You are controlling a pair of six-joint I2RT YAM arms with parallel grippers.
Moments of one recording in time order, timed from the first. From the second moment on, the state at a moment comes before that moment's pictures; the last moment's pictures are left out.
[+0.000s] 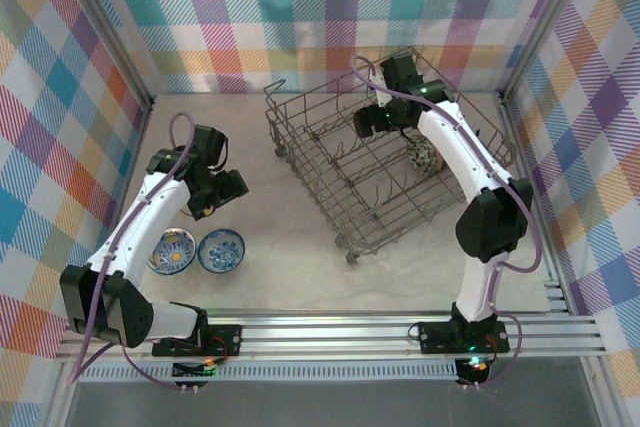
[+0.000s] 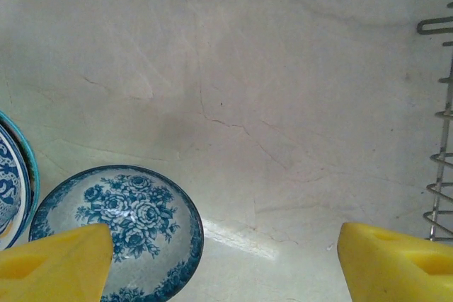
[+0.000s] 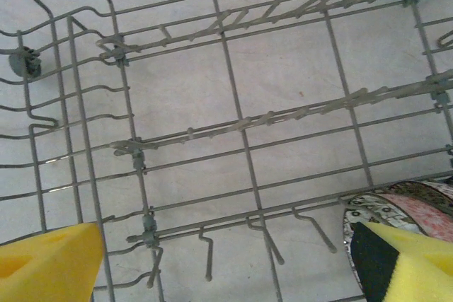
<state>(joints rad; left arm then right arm) -0.24 1.34 1.24 -1.14 -0.05 -0.74 0.40 1.90 1.95 -1.00 0.00 0.03</state>
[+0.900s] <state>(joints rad) -0.33 1.42 1.03 -1.02 -0.08 -0.97 0.40 1.84 1.81 -0.94 -0.10 0.04</state>
